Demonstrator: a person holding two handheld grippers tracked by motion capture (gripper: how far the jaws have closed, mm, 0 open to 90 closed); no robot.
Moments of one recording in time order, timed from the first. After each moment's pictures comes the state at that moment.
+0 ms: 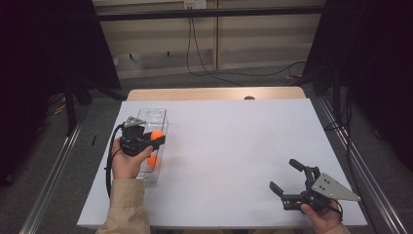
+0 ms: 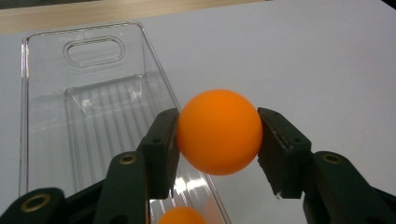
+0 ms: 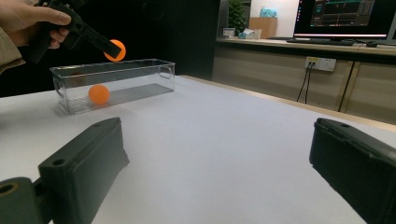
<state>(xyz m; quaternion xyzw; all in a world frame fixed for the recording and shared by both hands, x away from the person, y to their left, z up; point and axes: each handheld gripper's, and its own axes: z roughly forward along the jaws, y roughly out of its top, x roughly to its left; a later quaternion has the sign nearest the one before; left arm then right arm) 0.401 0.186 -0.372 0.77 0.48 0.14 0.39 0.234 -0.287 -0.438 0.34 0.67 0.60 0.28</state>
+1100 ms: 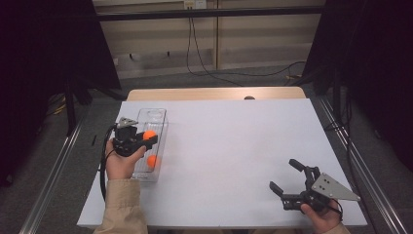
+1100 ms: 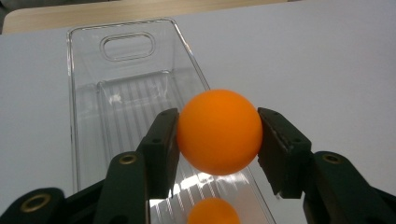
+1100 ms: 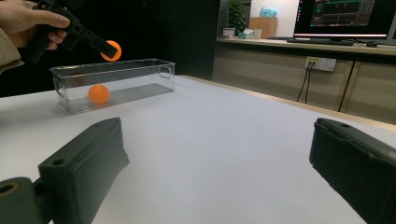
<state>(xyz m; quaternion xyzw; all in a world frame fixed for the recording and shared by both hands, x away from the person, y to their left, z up) 0.402 0.204 -0.376 0.76 0.50 0.16 0.38 0.234 -0.287 -0.438 0.34 0.67 0.60 0.28</state>
